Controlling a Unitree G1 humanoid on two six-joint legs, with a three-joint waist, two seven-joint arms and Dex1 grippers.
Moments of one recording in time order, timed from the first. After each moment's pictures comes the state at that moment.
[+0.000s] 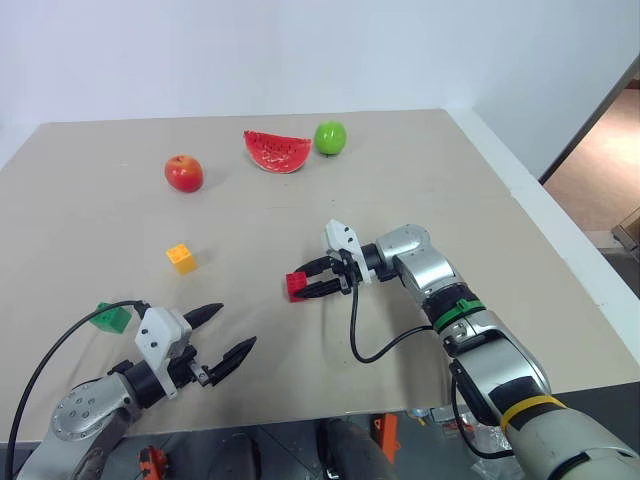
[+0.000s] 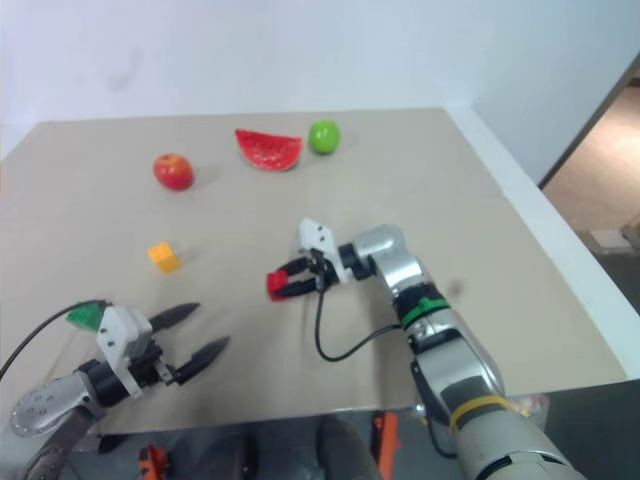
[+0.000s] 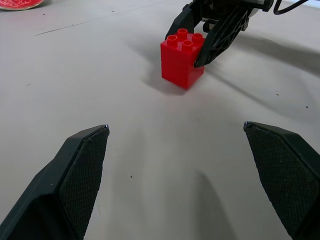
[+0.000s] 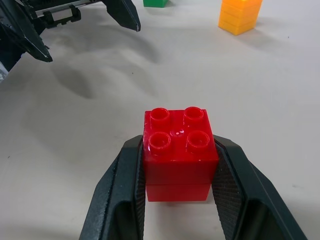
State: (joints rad) left arm 0.32 0.53 0.13 -0.54 -0.48 0.25 -0.68; right arm -0.94 -0.30 0.34 0.74 0.14 0.01 1.42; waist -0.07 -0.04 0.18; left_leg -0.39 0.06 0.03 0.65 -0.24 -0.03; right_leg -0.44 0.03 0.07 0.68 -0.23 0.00
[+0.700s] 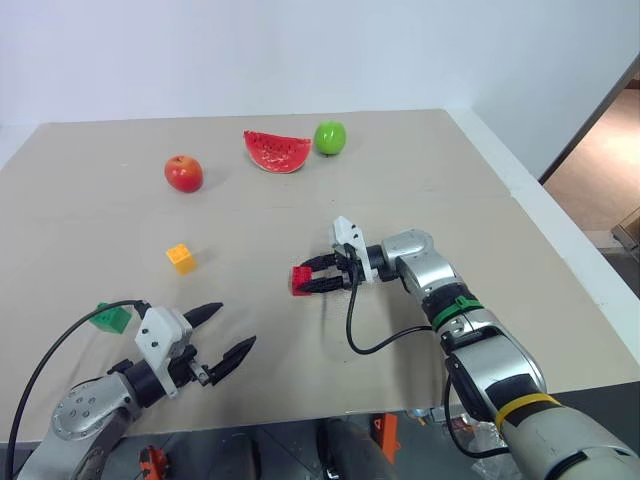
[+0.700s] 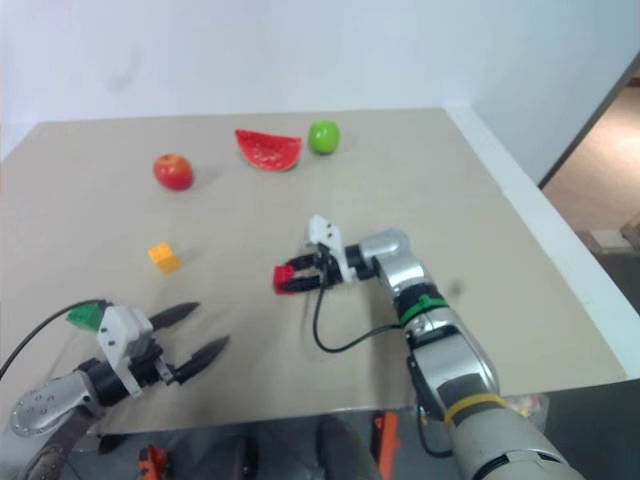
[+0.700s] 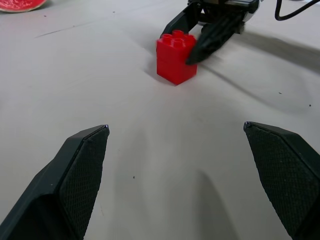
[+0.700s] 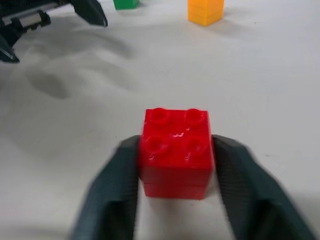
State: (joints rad) left arm 0.30 0.53 0.13 -0.54 -0.46 0.24 -0.68; right arm -0.96 -0.27 0.27 0.89 0.11 -0.04 1.41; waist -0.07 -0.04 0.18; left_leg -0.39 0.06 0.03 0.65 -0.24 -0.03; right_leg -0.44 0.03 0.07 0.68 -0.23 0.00
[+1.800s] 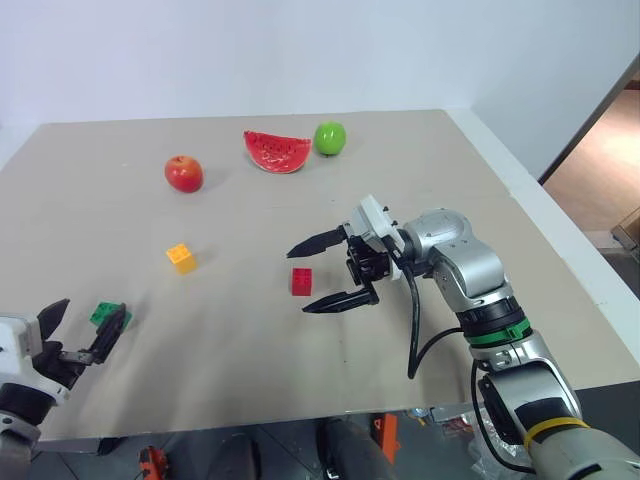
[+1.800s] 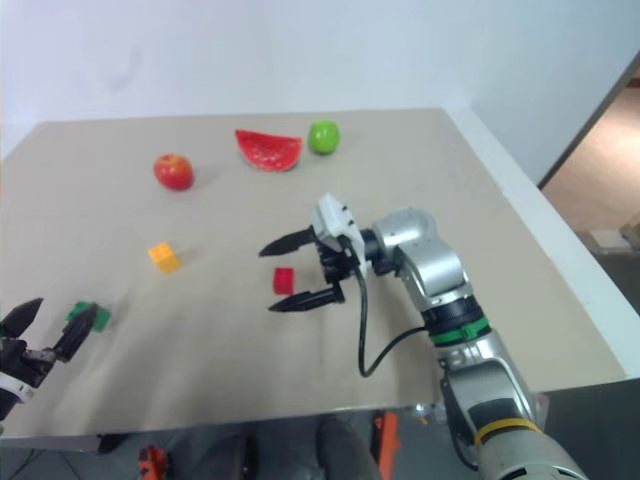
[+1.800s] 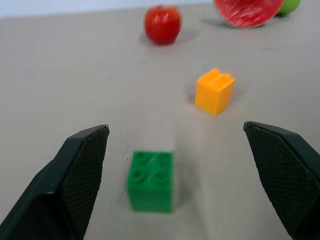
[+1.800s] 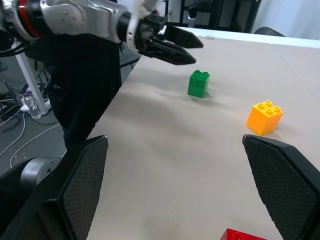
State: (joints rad) left arm 0.45 0.47 0.64 -0.48 -0.68 0.33 -0.45; right arm -0.81 -0.41 0.24 0.12 0.38 0.32 1.49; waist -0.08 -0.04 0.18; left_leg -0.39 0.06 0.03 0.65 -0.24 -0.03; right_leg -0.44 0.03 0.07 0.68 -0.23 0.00
